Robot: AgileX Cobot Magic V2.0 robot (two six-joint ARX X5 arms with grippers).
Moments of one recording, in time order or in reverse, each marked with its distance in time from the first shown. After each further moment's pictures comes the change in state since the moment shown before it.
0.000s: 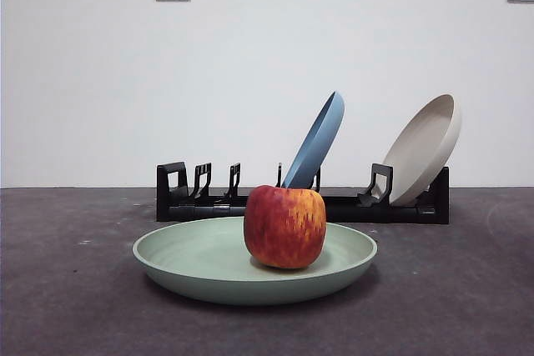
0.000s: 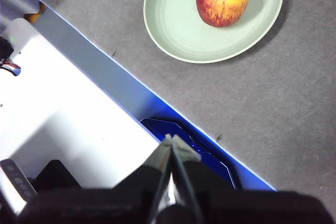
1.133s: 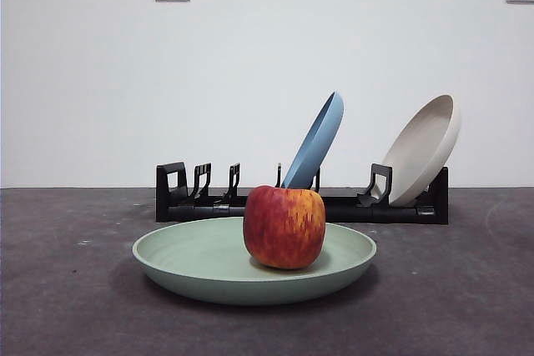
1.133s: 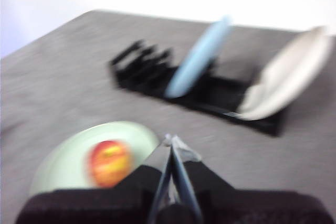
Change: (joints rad) left arm 0.000 0.000 0.000 0.000 0.000 0.000; right arm -0.610 -0.297 -0.301 0.602 -0.130 -0.222
